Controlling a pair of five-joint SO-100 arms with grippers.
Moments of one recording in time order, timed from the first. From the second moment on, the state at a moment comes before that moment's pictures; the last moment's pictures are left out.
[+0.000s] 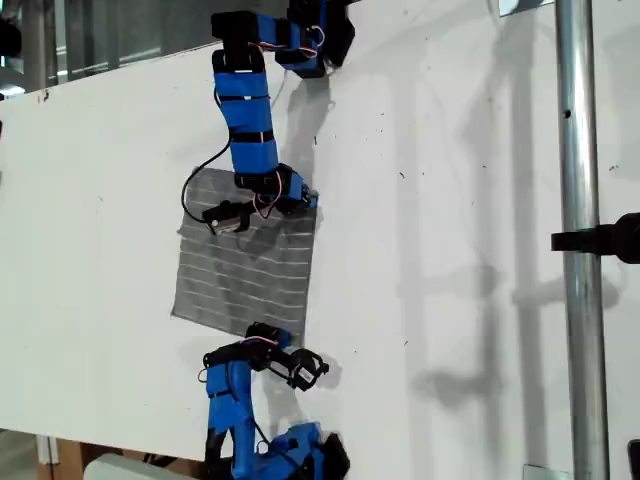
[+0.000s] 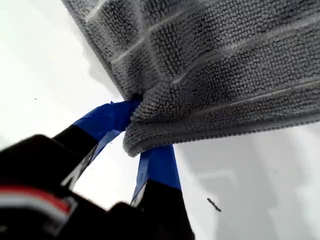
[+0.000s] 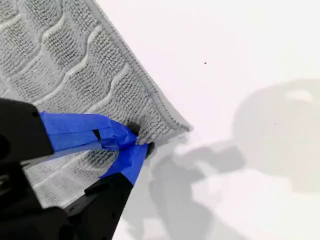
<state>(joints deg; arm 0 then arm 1) -25.2 82.6 108.0 69.5 -56.4 5.5 74.6 96.9 68.8 57.7</state>
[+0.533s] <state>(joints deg) 0.0 105.3 98.6 83.5 -66.5 -10.6 78.0 74.3 88.0 63.6</state>
